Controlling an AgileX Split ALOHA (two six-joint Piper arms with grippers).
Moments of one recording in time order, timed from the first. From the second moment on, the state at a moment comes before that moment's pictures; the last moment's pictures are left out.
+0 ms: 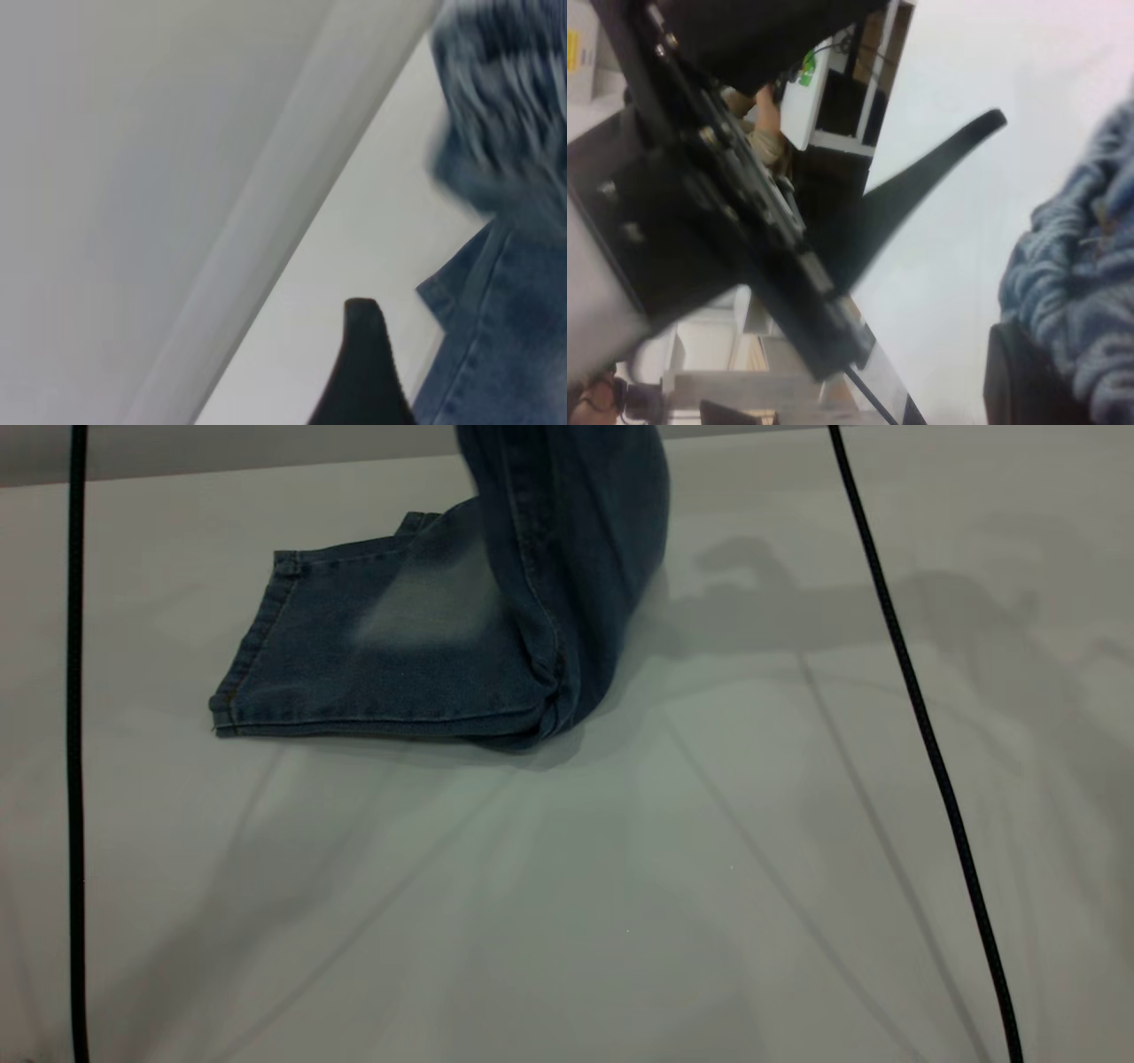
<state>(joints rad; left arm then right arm) -0.53 1.84 -1.44 0.65 0.47 0.12 0.12 2.21 -1.65 1.42 1.22 -0.72</state>
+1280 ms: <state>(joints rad) -0.39 1.63 -1.44 1.46 0.49 -0.56 0.38 2.24 -1.65 1.45 0.80 -0.87</state>
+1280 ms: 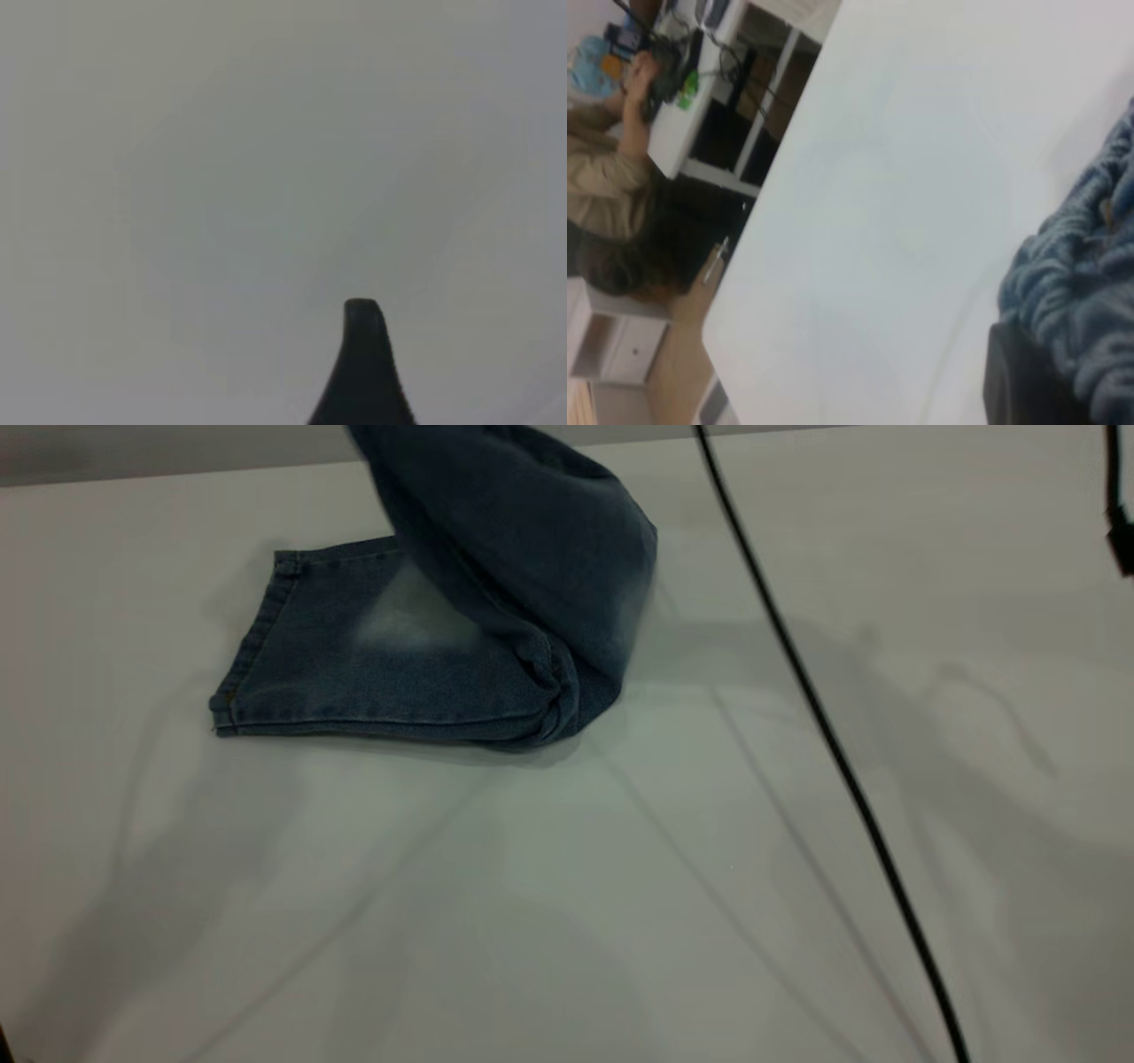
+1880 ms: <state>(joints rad) -0.39 1.62 -1.44 1.46 0.49 -0.60 0.49 2.39 -1.65 1.62 0.74 -0.95</state>
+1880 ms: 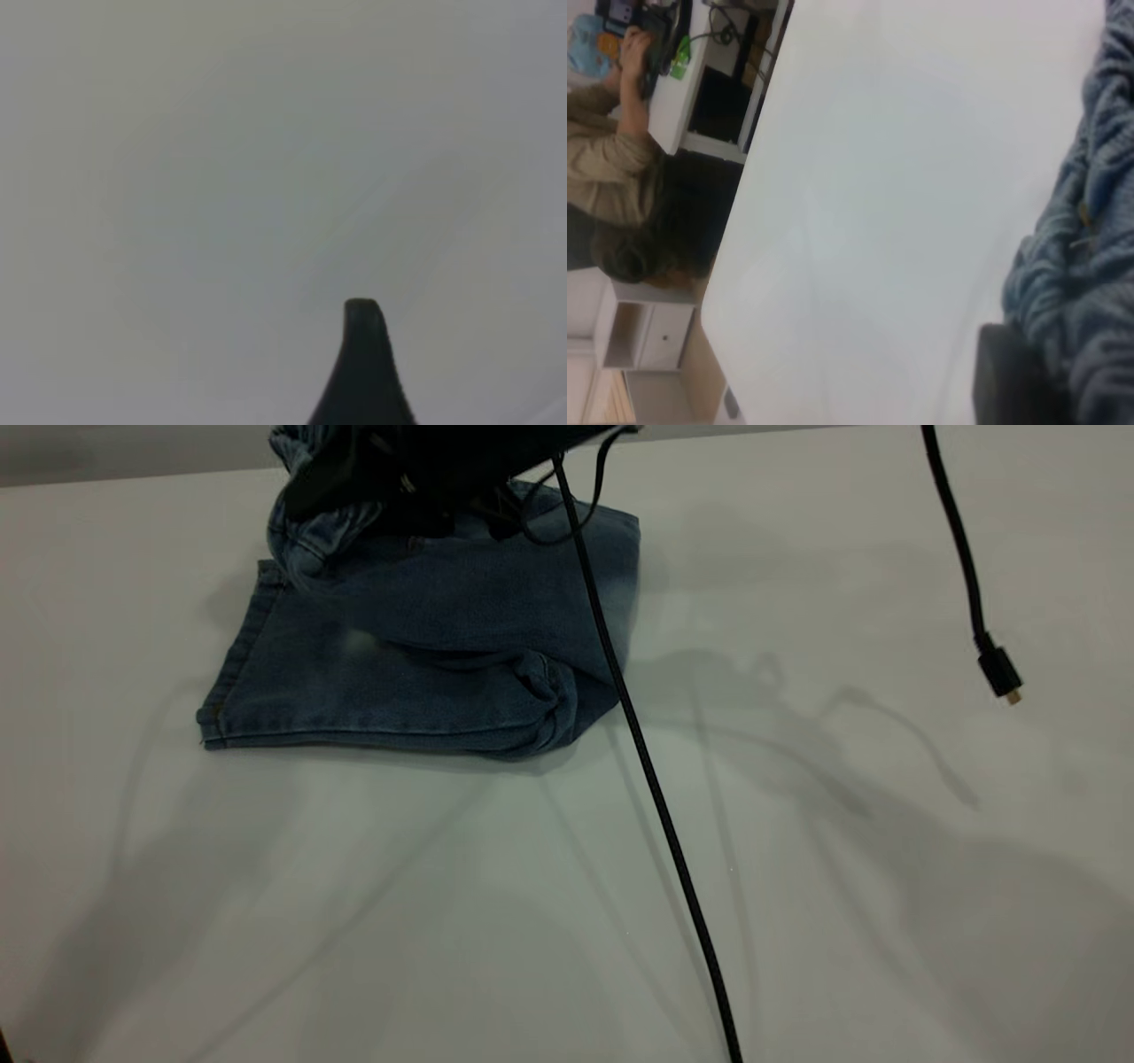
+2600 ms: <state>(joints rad) -0.39 1.62 -1.44 1.41 0.46 -0.60 0.32 2.39 -1.65 1.57 1.13 -0.94</state>
